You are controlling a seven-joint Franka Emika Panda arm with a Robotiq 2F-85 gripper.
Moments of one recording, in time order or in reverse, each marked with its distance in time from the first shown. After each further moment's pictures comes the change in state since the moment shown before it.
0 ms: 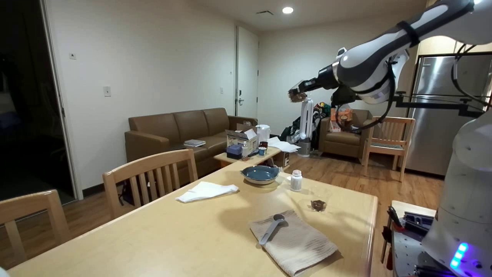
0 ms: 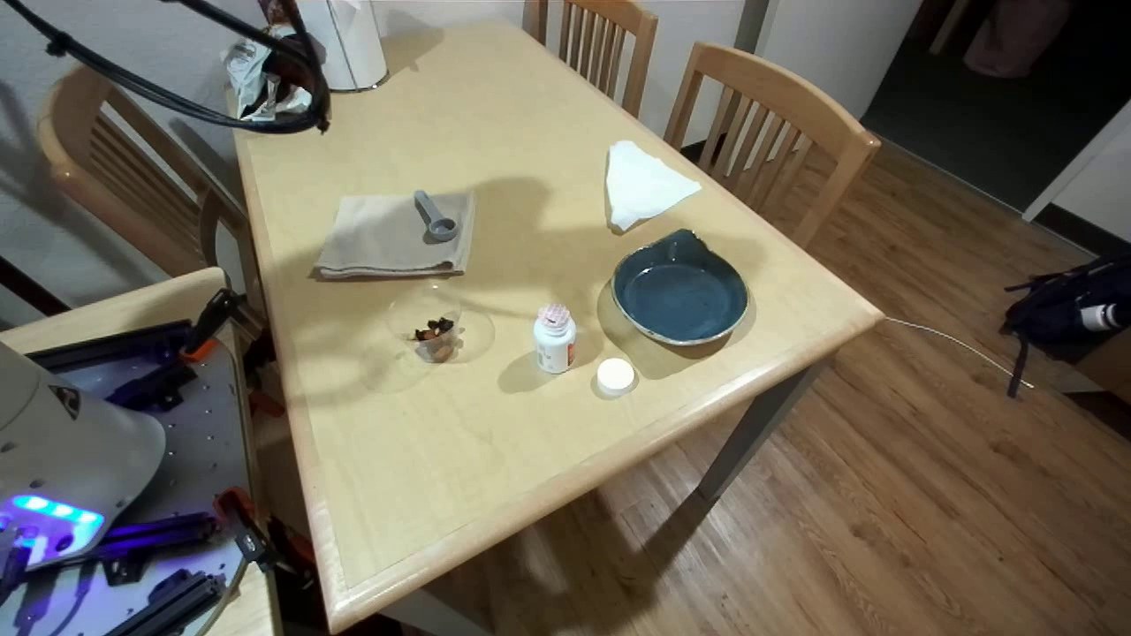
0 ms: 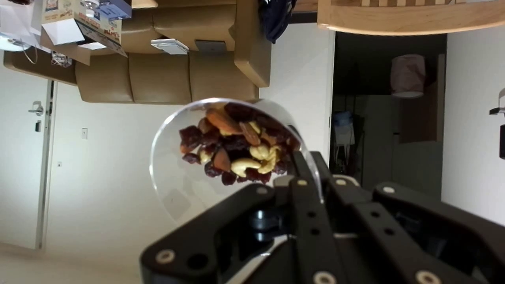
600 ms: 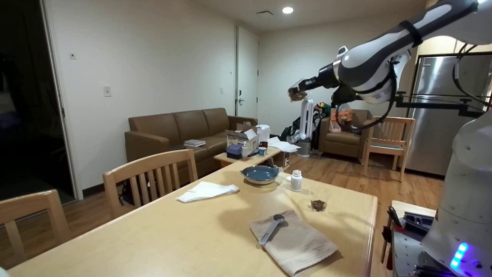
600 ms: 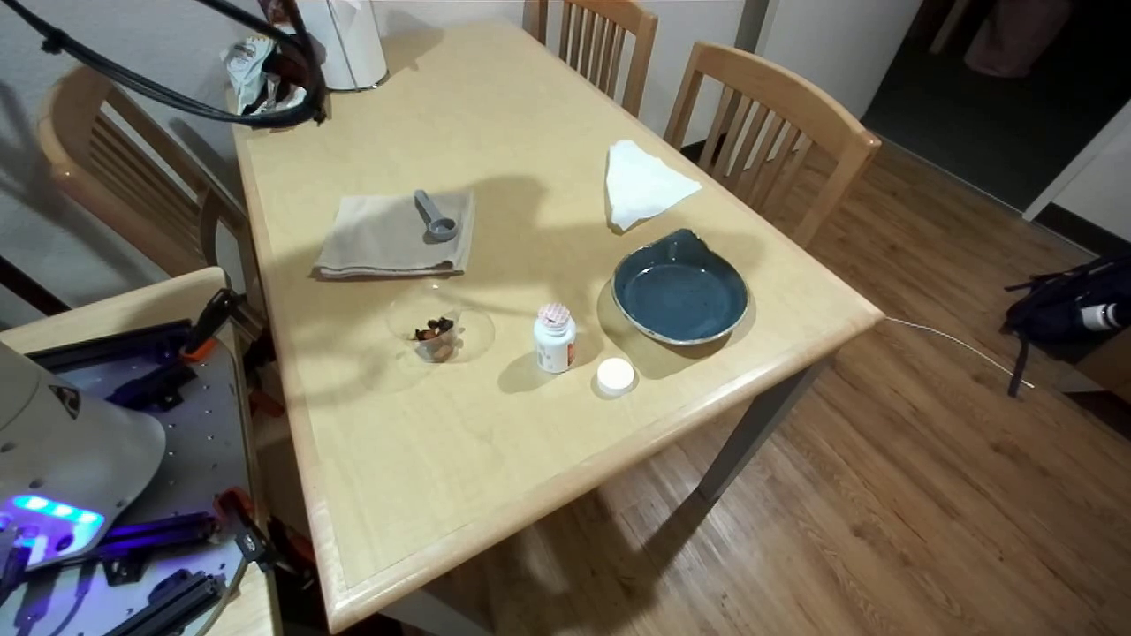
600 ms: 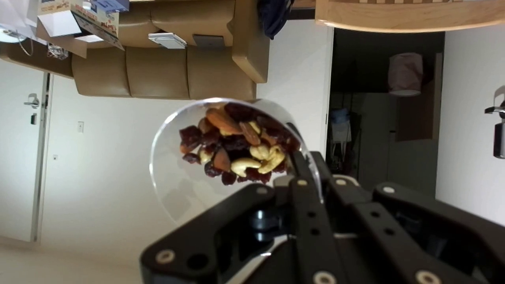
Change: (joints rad) arm -0.004 -0.017 0.017 -0.003 -0.004 0.000 0.000
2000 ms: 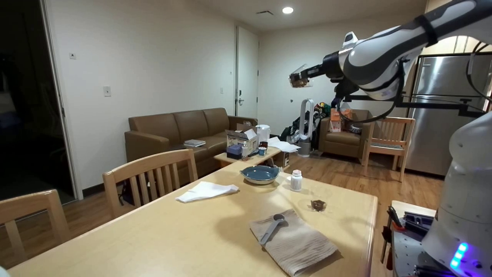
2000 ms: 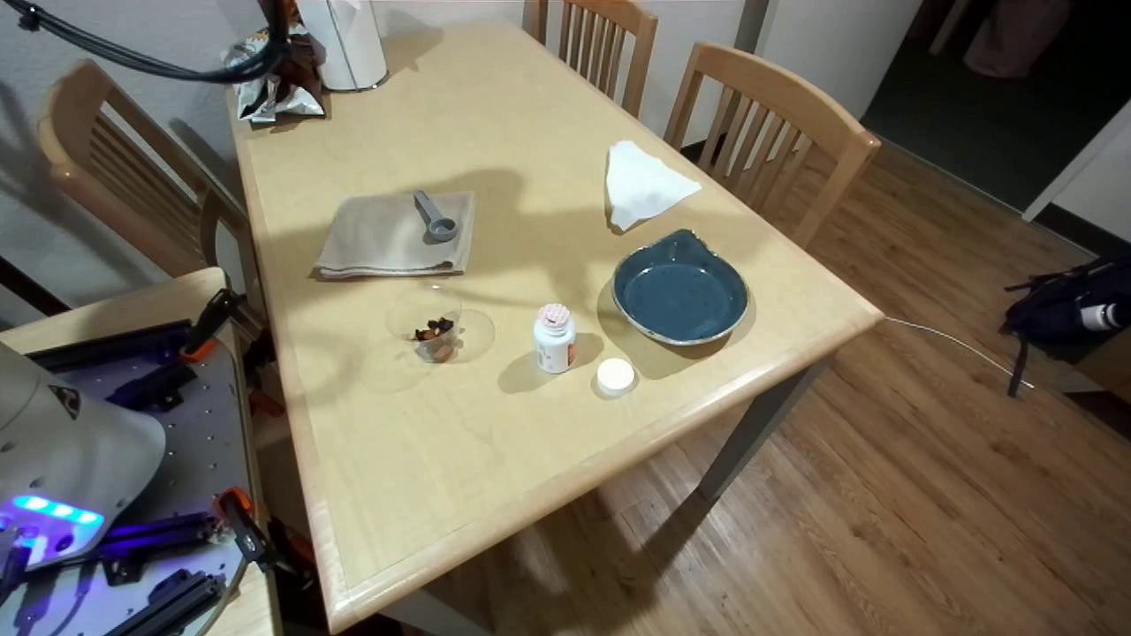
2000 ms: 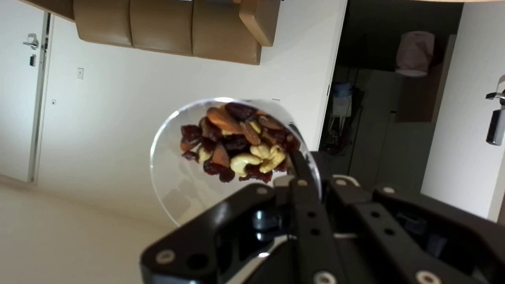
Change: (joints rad) arm -0.106 -0.117 0.147 0.000 0.000 0.000 0.000
